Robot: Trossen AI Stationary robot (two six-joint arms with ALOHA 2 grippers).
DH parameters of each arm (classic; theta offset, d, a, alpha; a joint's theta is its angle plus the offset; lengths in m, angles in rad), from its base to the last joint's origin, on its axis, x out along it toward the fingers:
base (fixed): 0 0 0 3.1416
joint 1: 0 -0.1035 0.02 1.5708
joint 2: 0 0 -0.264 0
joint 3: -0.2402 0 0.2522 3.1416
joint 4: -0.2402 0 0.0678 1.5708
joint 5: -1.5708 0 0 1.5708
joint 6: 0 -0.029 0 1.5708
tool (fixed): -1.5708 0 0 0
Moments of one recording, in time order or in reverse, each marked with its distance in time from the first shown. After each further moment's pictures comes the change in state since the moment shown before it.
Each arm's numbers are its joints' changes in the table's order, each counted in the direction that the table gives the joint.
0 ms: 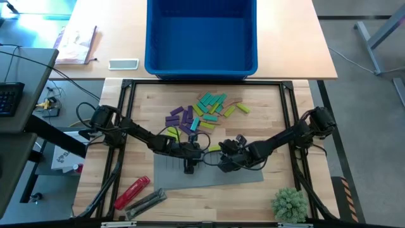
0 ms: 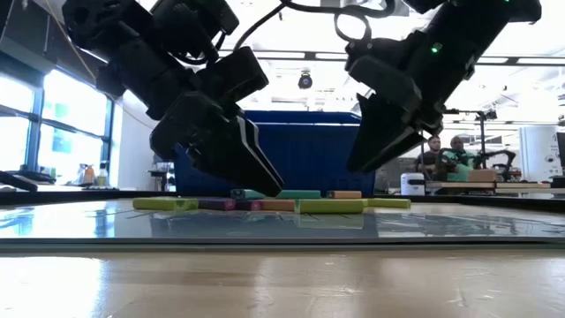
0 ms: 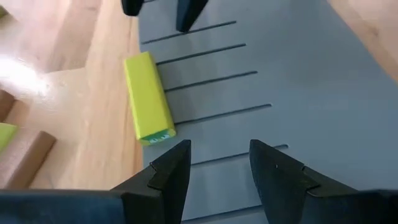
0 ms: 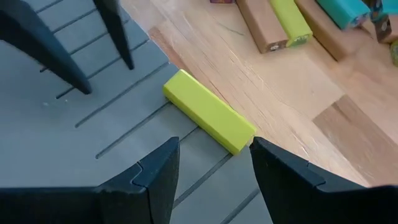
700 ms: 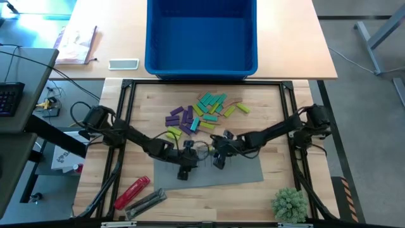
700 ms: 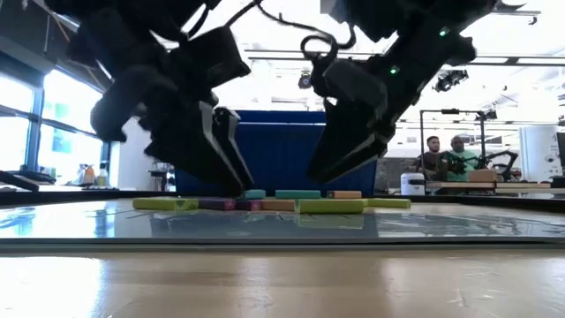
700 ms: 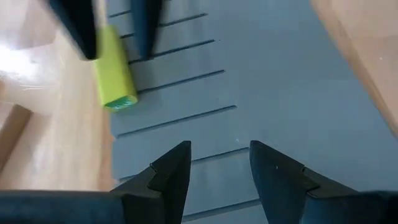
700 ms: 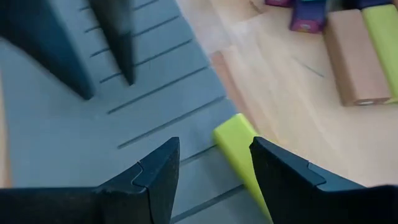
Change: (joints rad) left arm 0.098 -0.060 -0.034 -0.234 -0.017 0.063; right arm 0.169 0.036 0.047 0.319 -0.327 0.338
